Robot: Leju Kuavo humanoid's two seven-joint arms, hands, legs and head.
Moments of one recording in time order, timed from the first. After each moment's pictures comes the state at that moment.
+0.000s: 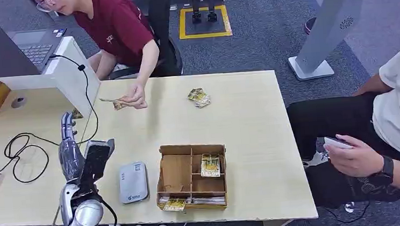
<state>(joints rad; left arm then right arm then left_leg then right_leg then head) -0.20 0.06 -0.06 -1.39 -0.62 0.54 -0.16 -0.01 0.20 -0.83 -0.23 1.54 -0.37 -0.18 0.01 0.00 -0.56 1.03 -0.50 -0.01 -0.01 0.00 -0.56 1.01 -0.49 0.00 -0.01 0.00</state>
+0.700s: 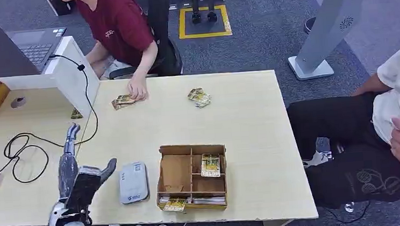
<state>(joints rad) 0.01 0.15 -0.05 -1.61 -0.47 0.29 -0.32 0.03 0.21 -0.83 -0.28 1.51 -0.32 -0.20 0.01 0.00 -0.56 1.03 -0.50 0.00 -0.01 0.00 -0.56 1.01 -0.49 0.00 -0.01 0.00</state>
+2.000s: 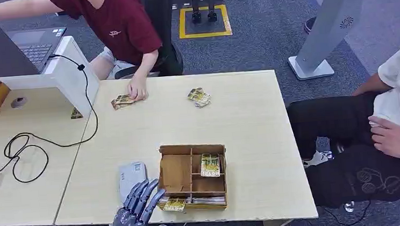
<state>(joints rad) 0.17 0.29 -0.59 -1.72 -1.14 0.61 -0.15 0.10 0.31 -0.88 -0.59 1.57 -0.19 -0.20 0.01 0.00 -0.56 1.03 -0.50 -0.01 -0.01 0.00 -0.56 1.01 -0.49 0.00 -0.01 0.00</state>
